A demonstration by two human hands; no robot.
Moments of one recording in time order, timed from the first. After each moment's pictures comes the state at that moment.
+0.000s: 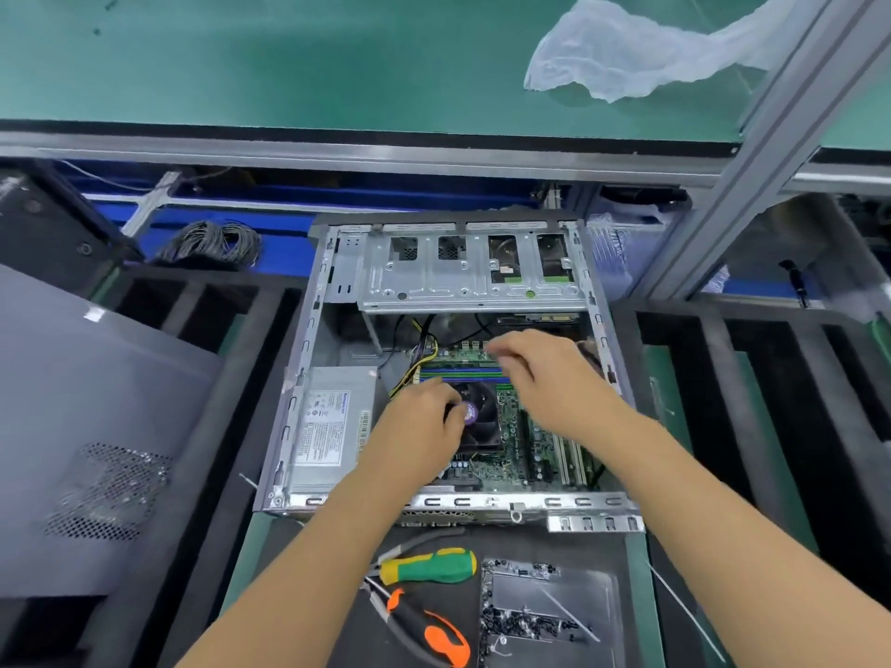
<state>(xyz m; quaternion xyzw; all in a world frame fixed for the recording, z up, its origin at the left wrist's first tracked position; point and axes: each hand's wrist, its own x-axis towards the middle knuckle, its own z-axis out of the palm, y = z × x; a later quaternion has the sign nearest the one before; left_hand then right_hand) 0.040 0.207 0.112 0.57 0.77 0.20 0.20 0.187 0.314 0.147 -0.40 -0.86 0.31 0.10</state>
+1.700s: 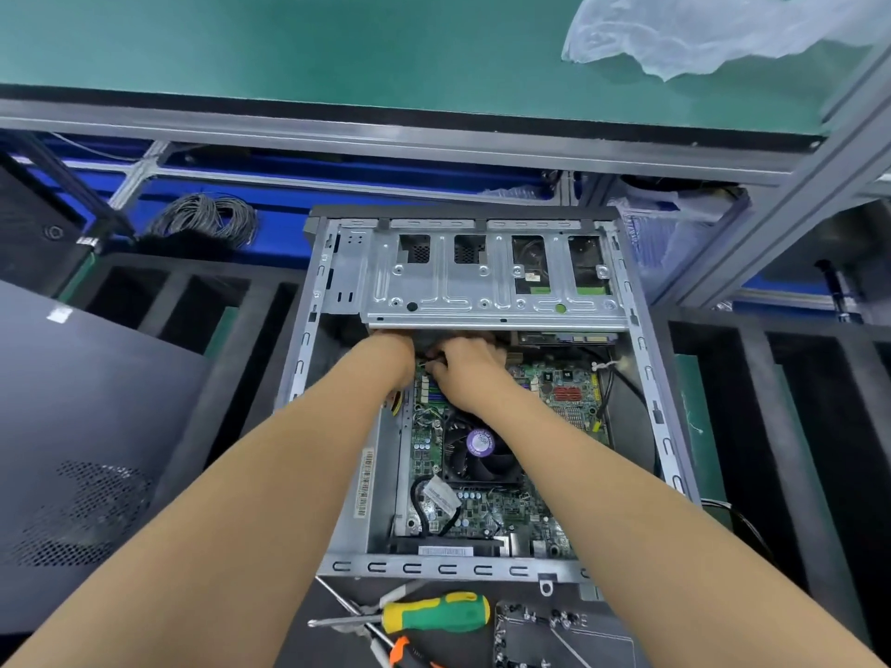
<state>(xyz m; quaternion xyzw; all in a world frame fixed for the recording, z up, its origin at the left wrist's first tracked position) -0.045 0.323 0.105 0.45 0.81 -0.22 0.32 0.057 0.361 0.049 -0.47 -0.84 0.25 -0.09</state>
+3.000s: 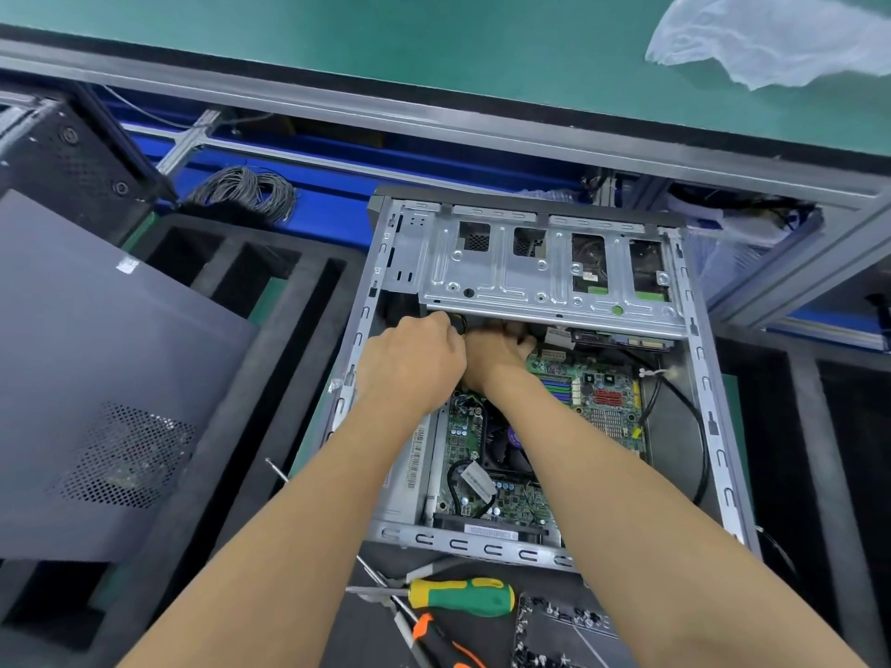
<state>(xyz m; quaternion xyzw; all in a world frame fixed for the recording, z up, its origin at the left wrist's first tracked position) -0.045 0.256 0.107 0.48 0.86 0.12 0.10 0.020 0.348 0.053 -0.49 -0.82 0.22 -0.20</state>
